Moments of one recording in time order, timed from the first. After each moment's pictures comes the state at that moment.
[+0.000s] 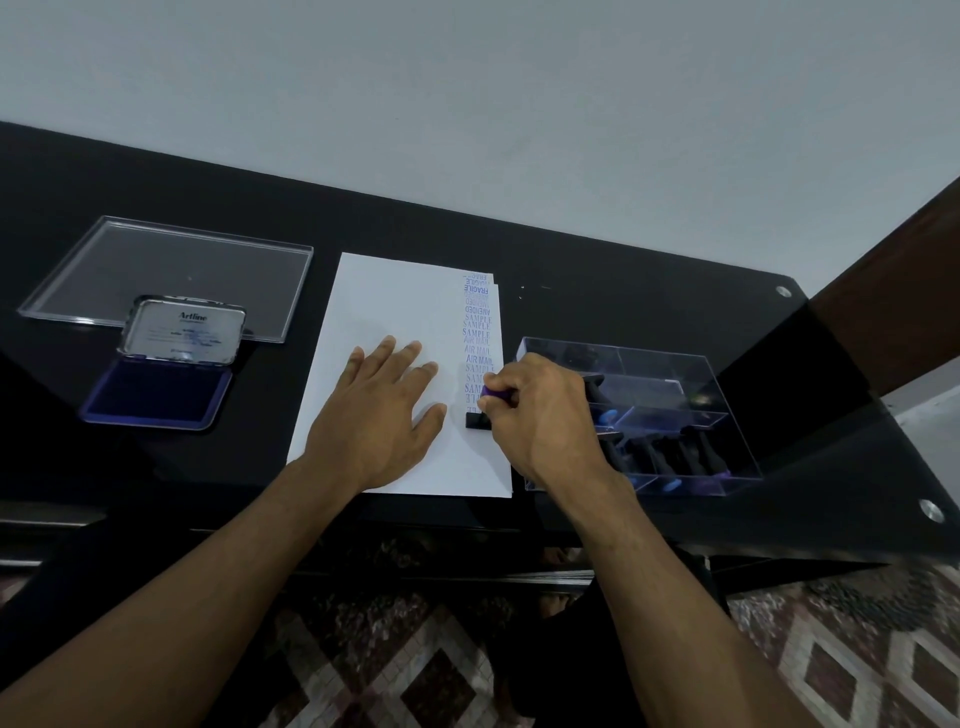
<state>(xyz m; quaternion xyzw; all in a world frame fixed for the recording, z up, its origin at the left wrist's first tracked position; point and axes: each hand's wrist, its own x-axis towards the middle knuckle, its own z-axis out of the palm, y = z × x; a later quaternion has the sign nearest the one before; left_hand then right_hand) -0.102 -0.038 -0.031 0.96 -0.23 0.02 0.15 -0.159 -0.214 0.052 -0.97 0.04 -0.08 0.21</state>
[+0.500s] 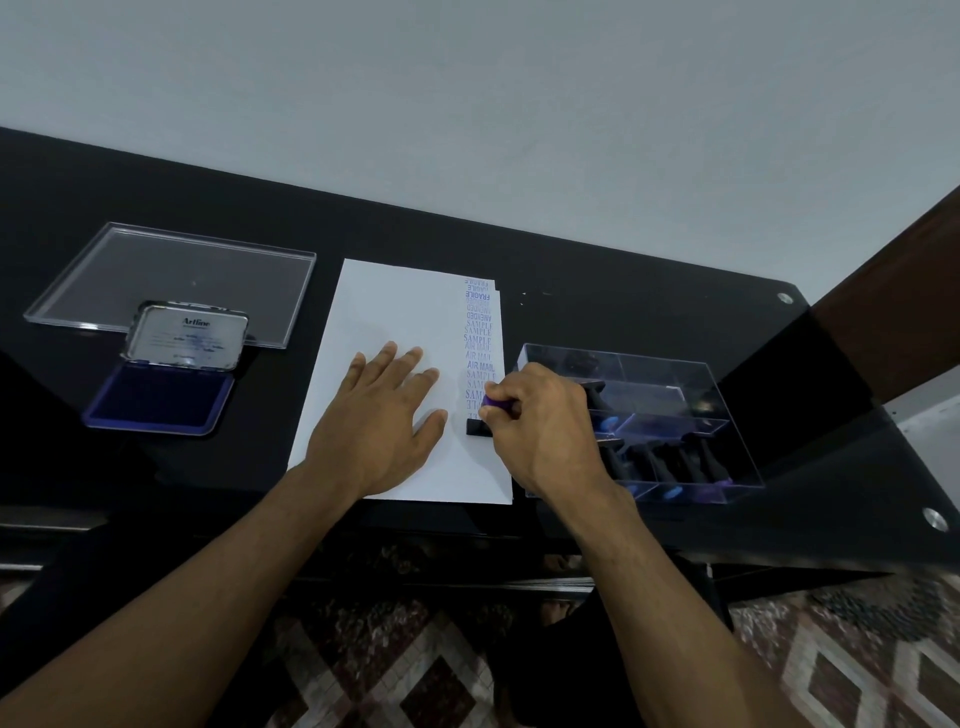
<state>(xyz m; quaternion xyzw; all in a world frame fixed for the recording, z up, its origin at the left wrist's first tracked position) -0.103 -0.039 -0.029 0.96 -0.23 0.02 0.15 -0.162 -0.215 0.049 -0.97 0.02 -0.11 0.20</state>
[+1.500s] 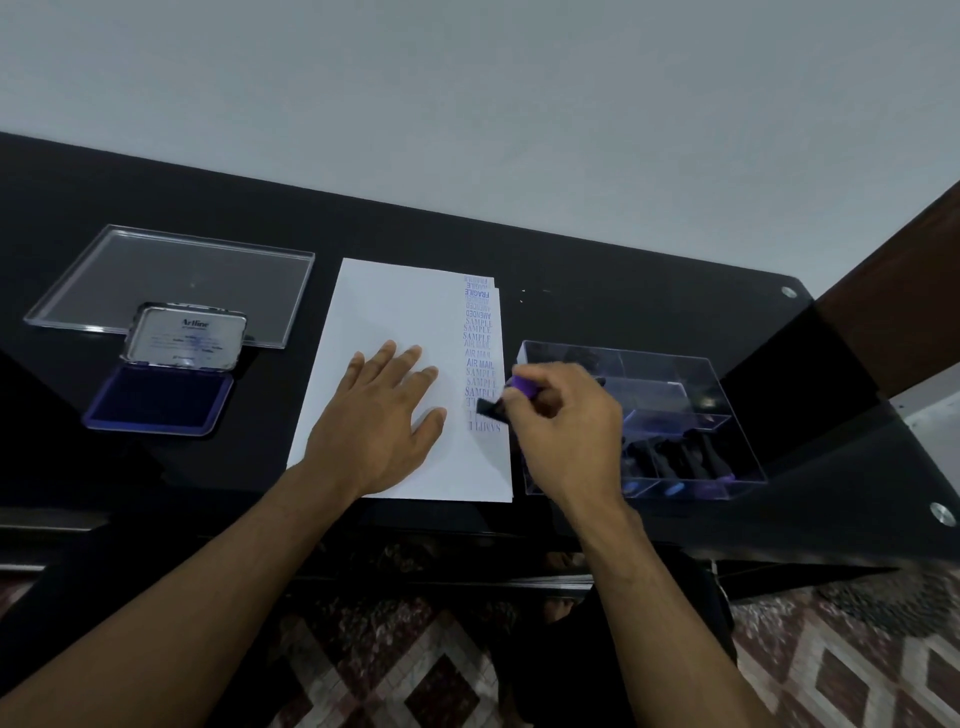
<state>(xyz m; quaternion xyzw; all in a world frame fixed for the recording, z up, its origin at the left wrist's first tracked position) -0.101 -0.035 -0.036 0.96 -0.24 0.04 0.16 -0.176 -0.227 0.042 -0.90 0.09 -0.23 0.37</state>
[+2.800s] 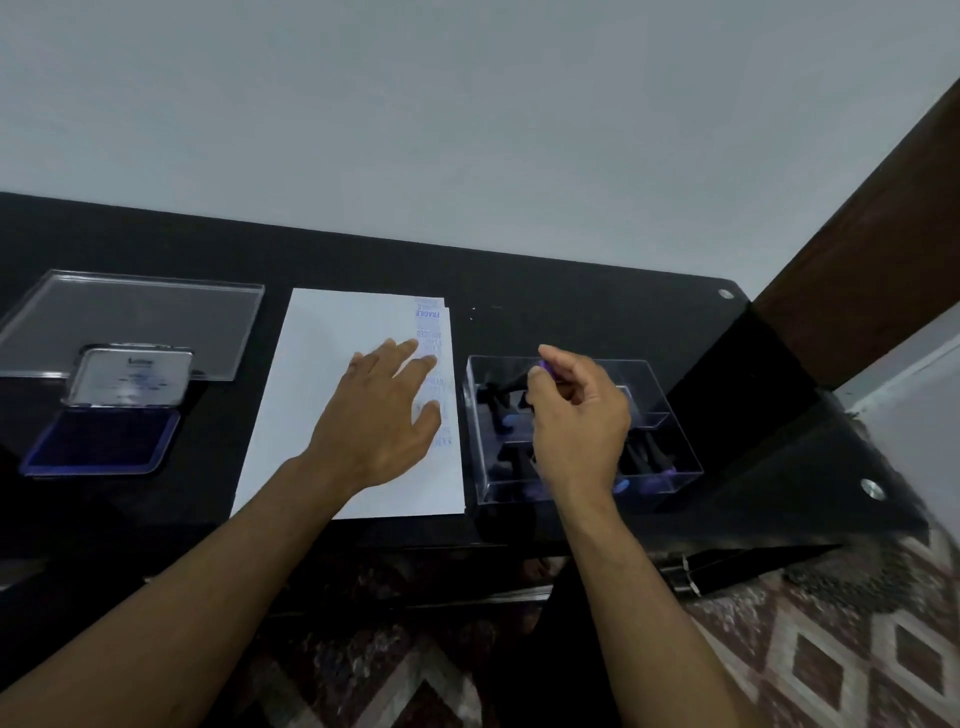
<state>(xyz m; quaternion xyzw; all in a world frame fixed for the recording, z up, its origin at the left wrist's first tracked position) -0.102 -0.084 0.006 0.94 -0.26 0.04 0.23 -0.185 -0.262 0.059 -0.76 0.20 -0.33 0.53</state>
